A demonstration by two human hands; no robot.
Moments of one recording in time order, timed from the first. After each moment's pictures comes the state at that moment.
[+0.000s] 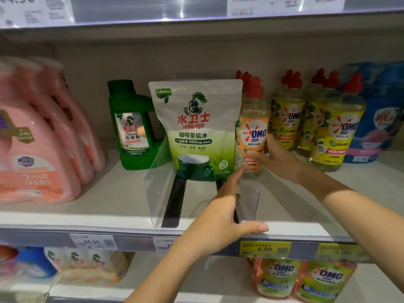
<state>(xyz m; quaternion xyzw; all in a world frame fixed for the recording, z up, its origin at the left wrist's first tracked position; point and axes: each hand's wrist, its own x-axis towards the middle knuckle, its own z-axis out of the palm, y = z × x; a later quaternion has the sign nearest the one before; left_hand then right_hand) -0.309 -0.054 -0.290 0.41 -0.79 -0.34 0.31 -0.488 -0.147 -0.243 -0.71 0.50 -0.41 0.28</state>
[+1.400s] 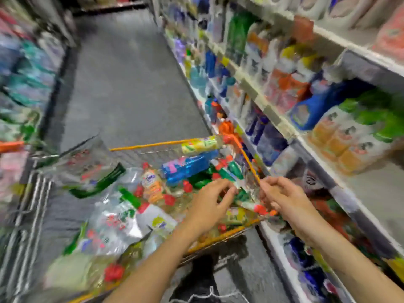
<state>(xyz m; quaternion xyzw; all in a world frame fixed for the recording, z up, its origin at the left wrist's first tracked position) -0.050 0.377 -0.471 0.81 -0.35 -0.07 0.46 -0.141 0.211 -0.428 -0.67 0.24 -0.05 0.70</state>
